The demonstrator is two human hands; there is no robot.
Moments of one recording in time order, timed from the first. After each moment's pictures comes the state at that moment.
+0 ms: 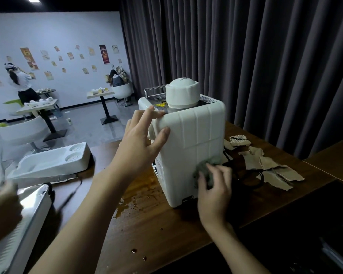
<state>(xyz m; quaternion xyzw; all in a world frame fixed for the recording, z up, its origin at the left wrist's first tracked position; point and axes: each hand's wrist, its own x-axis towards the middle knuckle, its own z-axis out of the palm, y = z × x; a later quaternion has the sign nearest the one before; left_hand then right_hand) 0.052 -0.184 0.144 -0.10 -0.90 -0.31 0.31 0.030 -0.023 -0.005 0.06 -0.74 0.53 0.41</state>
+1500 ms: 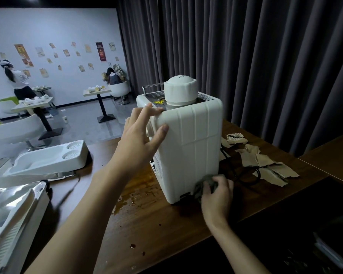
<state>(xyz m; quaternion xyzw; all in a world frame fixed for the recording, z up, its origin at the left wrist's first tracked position) 0.050 -0.187 0.139 -0.11 -0.89 -0.34 0.30 0.032 -0.010 -0.018 -0.10 -0.80 0.56 0.19</state>
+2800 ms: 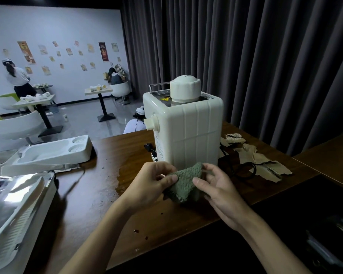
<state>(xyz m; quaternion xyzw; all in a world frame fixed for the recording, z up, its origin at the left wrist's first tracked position) 0.109 -0.171 0.072 -0.08 -0.84 -0.54 0.06 0.080 0.024 0.044 0.14 -0.57 0.80 -0.13</state>
